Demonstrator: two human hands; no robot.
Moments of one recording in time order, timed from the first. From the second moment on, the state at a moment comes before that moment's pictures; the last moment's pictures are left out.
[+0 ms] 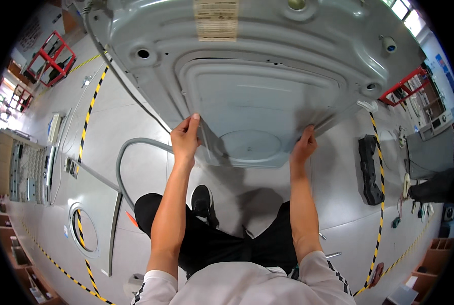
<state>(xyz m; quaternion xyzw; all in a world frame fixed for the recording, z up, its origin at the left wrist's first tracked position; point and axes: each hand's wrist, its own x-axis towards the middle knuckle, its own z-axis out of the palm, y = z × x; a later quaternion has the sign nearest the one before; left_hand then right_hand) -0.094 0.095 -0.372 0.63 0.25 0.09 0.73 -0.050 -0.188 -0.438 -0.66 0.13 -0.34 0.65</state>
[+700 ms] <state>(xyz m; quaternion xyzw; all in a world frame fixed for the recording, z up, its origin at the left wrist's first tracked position) -0.092 0.085 -0.363 0.55 0.23 0.11 0.79 -0.056 -0.185 -0.432 -0.63 0.10 -0.34 0.69</state>
